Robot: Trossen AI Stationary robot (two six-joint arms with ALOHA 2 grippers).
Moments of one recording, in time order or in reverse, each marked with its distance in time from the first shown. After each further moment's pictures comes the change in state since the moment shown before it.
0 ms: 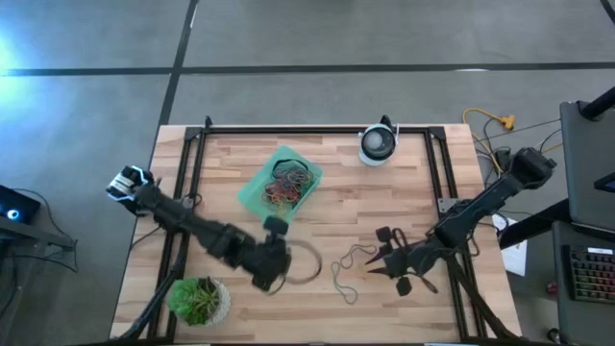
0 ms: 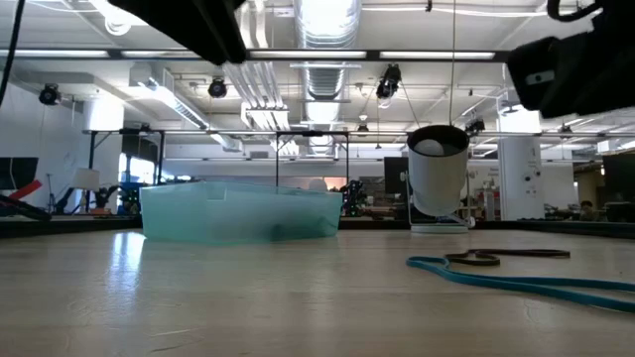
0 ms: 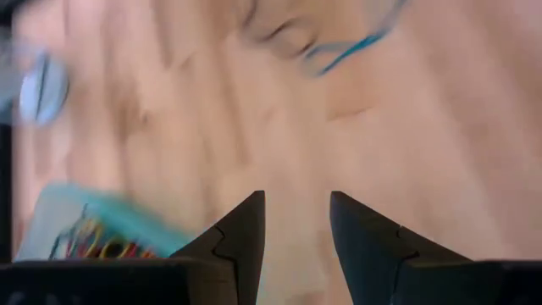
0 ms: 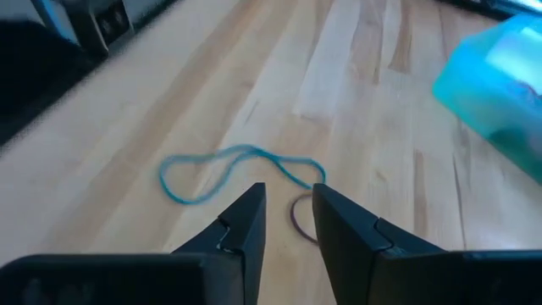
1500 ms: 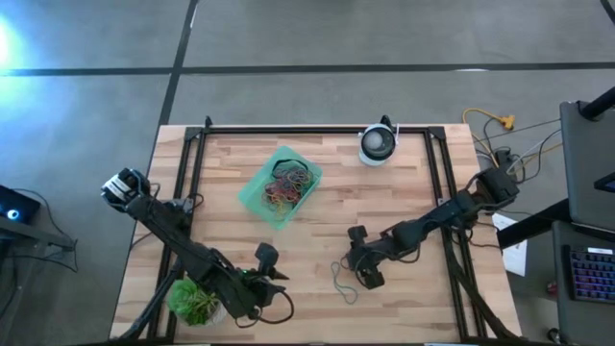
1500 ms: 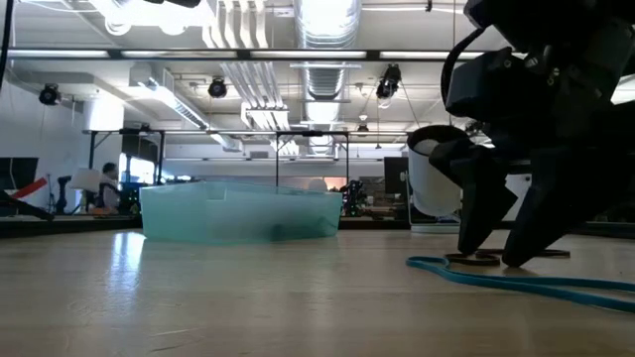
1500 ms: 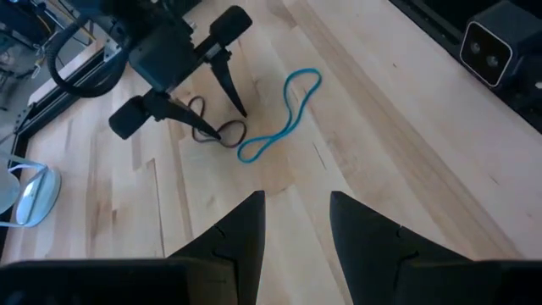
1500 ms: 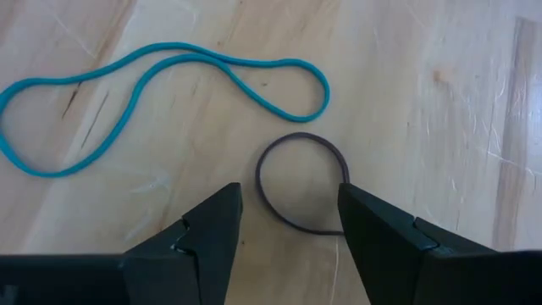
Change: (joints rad) left arm -0.255 -0.022 -0.192 0.419 -0.153 0.046; right arm -0.265 0.483 0.271 -0.194 -0.267 0.001
